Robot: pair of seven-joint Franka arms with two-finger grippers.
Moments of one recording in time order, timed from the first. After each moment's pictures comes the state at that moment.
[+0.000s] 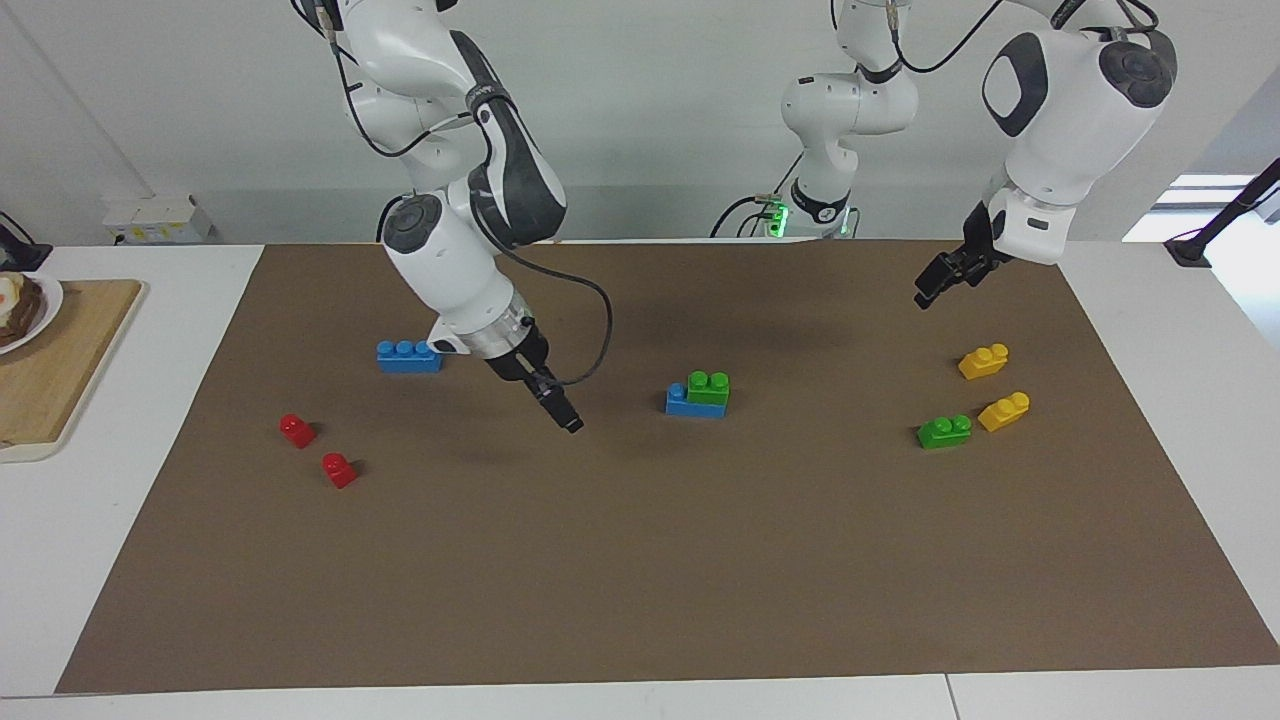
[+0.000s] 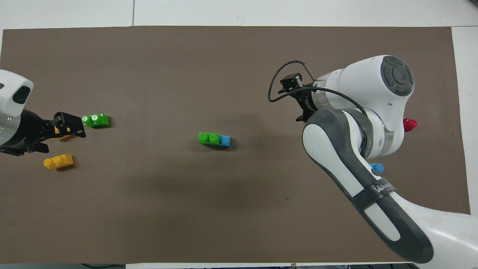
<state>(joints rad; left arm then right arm) -0.09 -0.10 0.04 -1.86 -0.03 1.67 -0.31 0.23 0.24 0.06 -1.82 0.29 2.21 0.97</state>
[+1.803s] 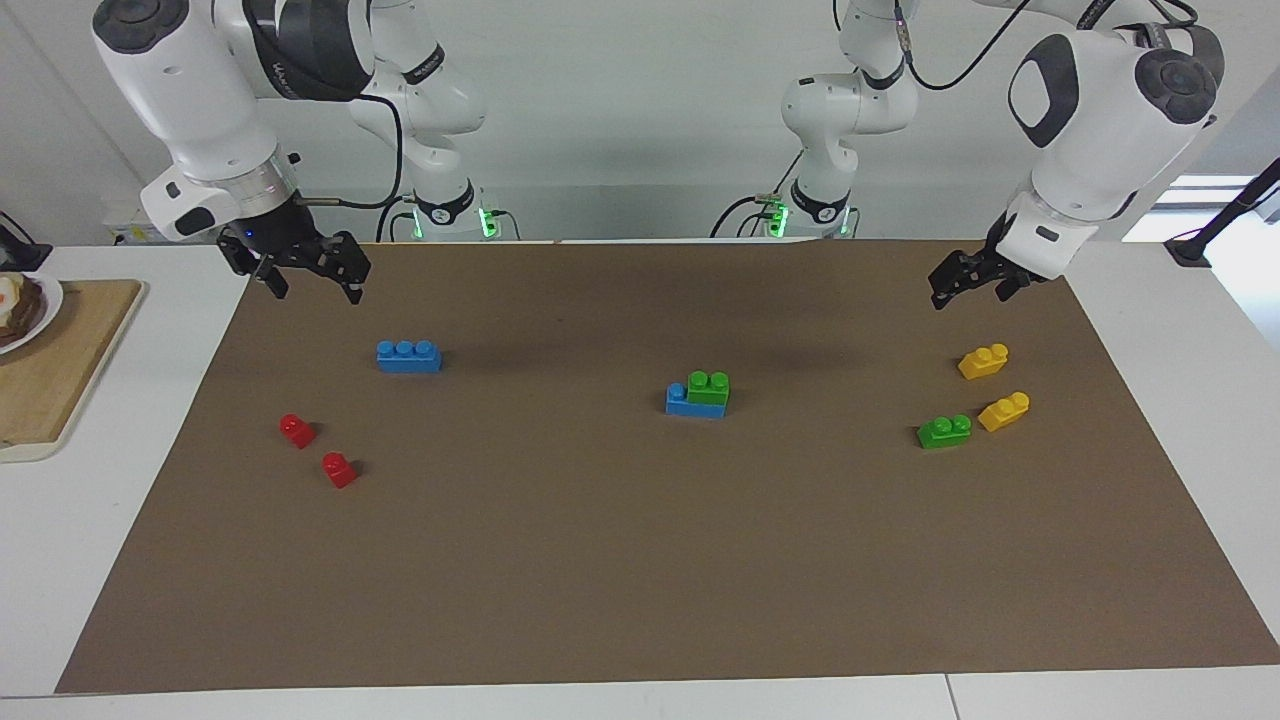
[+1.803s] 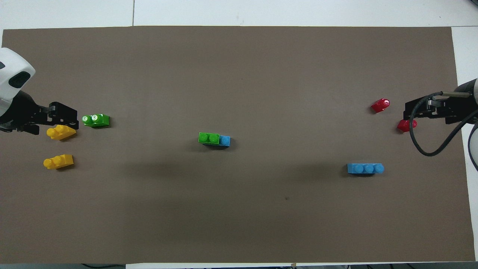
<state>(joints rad) -0.05 0.03 0.00 -1.67 -0.01 1.57 -0.09 -0.06 -0.03 0.05 -1.71 -0.01 1.65 0.11</state>
